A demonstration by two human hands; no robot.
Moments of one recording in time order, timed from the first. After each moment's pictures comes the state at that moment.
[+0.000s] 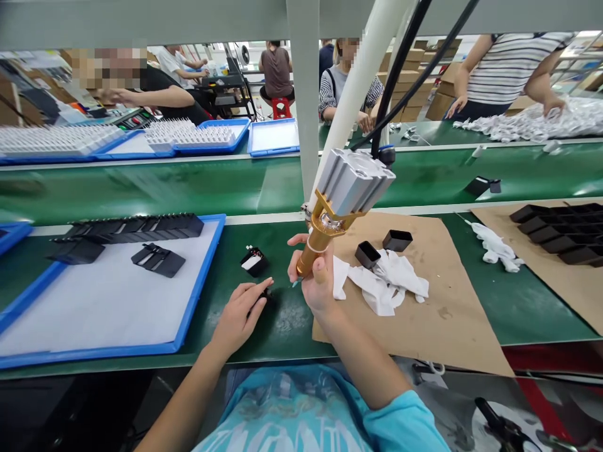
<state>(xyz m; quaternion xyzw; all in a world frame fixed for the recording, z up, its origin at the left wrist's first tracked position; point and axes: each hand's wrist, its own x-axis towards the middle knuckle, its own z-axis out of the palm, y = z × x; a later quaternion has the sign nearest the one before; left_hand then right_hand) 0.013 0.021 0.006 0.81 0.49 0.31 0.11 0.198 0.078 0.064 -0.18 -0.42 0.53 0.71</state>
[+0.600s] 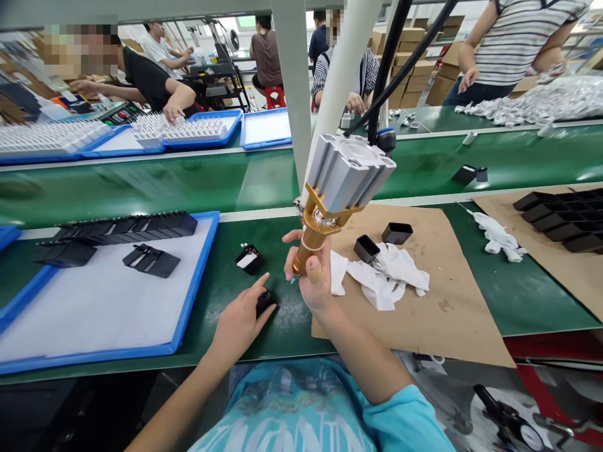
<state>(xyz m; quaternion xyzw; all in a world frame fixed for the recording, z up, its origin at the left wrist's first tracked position) 0.028 0.014 0.000 0.77 0.59 0.22 0.12 0.200 0.078 0.061 -0.20 -0.43 0.53 0.71</state>
